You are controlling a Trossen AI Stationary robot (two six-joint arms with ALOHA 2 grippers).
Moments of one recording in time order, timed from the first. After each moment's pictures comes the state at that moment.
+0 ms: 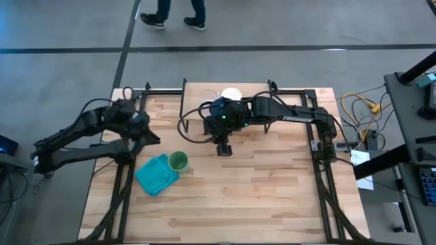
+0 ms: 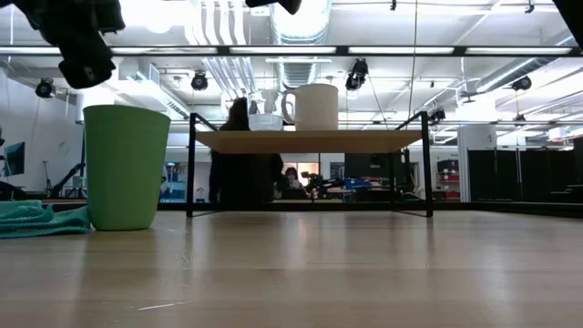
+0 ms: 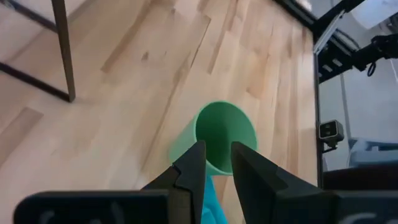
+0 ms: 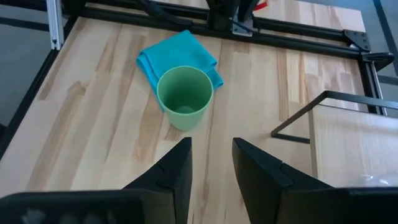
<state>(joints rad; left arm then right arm) 0.45 0.63 0.79 -0.98 0.44 -0.23 0.00 1.97 2.18 -0.99 -0.10 -0.16</state>
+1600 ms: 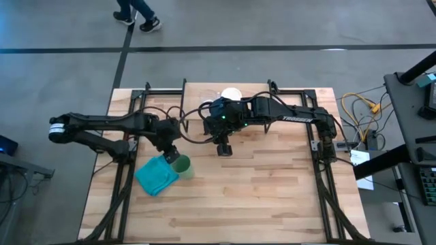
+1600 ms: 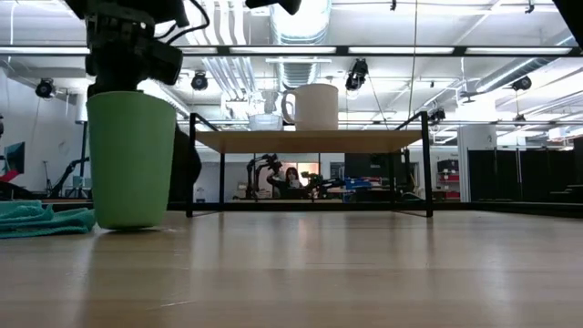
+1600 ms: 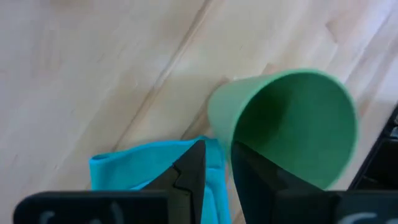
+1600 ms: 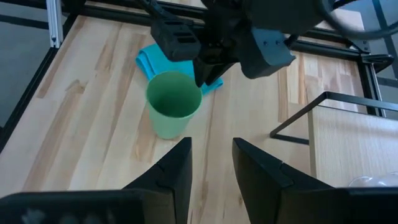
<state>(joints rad) 0.11 1.13 0.88 -0.93 0.24 -0.57 0.00 1.97 2.17 -0.99 -0.10 -0.17</state>
